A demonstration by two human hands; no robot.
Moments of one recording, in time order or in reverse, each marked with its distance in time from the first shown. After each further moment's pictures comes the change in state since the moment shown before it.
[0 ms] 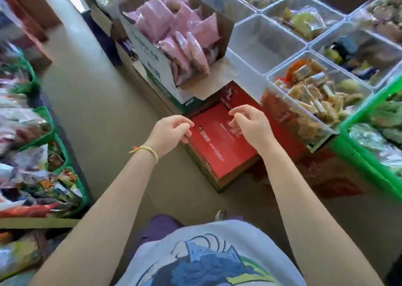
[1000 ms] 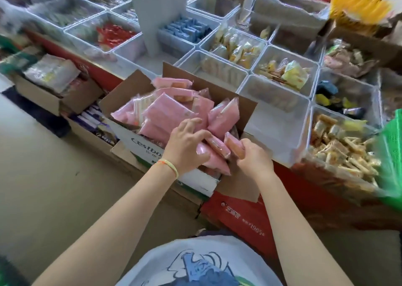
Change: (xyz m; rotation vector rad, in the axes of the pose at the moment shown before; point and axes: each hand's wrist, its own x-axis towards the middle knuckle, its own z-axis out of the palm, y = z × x) left_hand 0.374 0.003 -0.194 0.623 -0.107 0.771; right_hand 0.291 -0.108 0.139 -0.683 0.229 0.431
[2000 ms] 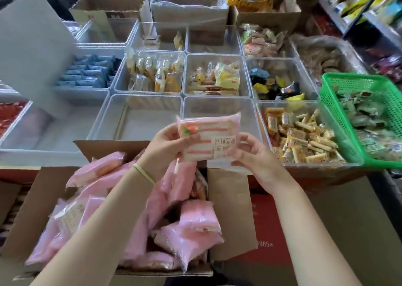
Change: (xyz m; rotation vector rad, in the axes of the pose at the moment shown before) left_hand 0.221 0.040 -0.013 -1.373 -0.549 -0.291; right_hand 0.055 0.037 -0.103 1.391 0.156 0.064
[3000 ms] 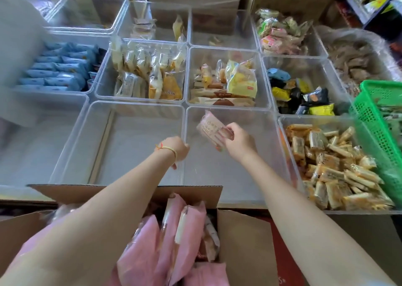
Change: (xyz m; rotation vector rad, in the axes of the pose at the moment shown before) left_hand 0.229 -0.053 -0.070 1.378 0.062 -0.531; right_hand 0.268 0.074 -0.013 -0.871 0.299 0.090
